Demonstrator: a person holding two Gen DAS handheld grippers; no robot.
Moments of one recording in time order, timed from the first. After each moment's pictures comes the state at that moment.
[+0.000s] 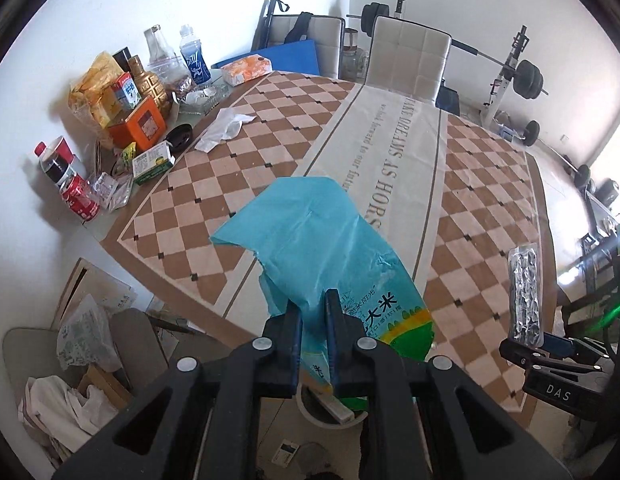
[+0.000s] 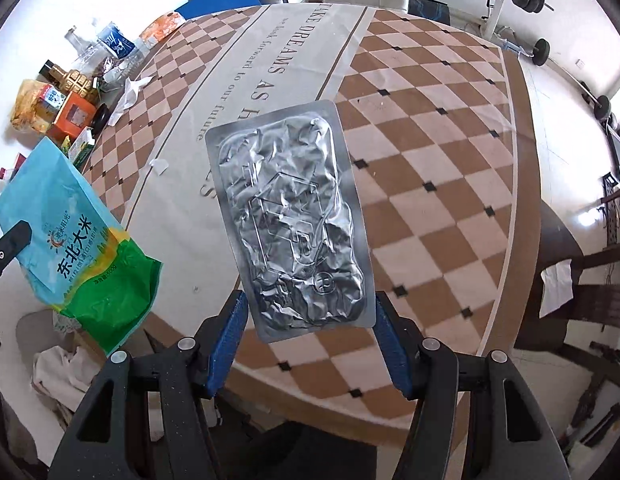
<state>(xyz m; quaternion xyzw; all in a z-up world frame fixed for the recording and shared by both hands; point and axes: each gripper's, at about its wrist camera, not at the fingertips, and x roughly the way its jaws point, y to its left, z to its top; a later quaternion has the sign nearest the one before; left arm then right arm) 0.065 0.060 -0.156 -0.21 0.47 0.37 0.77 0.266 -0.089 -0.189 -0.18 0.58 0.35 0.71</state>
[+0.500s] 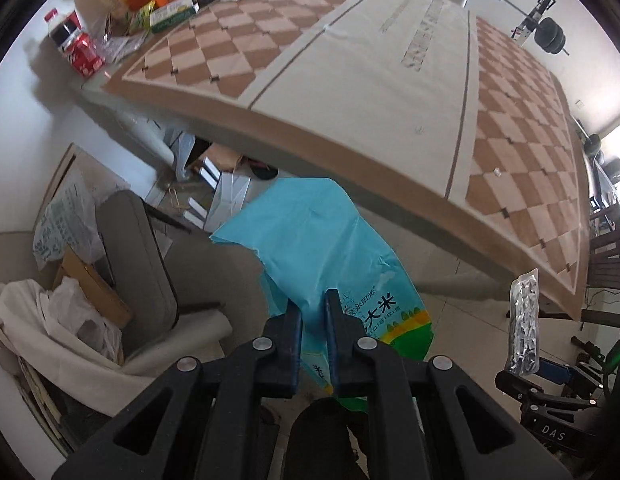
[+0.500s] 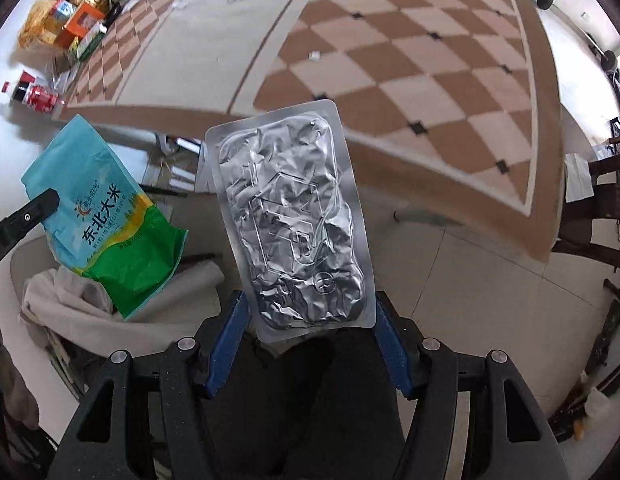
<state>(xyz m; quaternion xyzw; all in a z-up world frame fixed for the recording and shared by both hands) -0.040 0.002 -0.294 -0.29 0.56 0.35 0.69 0.099 -0.191 -0.304 -0.23 0.67 0.33 0.62</state>
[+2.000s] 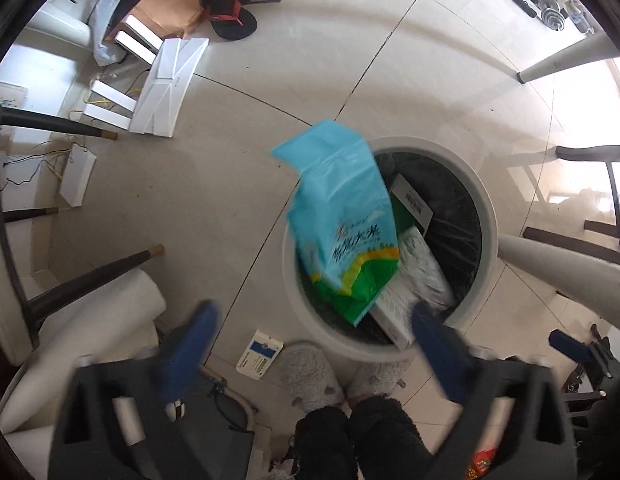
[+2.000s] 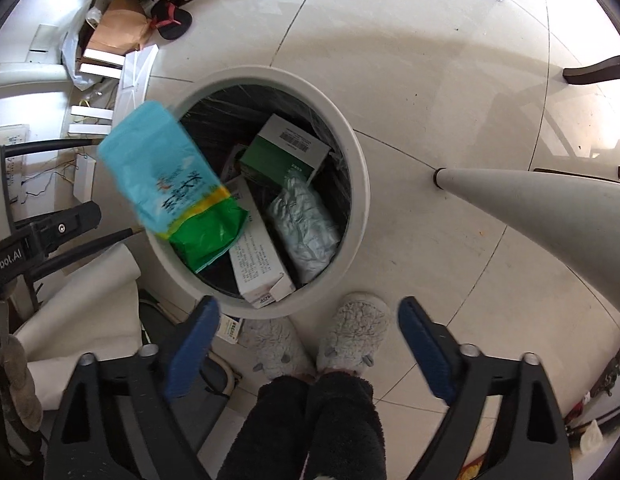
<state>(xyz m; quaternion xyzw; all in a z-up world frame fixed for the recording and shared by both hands) 0.000 0.045 -0.697 -0.36 0.66 0.30 0.58 0.155 -0.134 -0.721 -0.26 0.73 0.32 0.54</state>
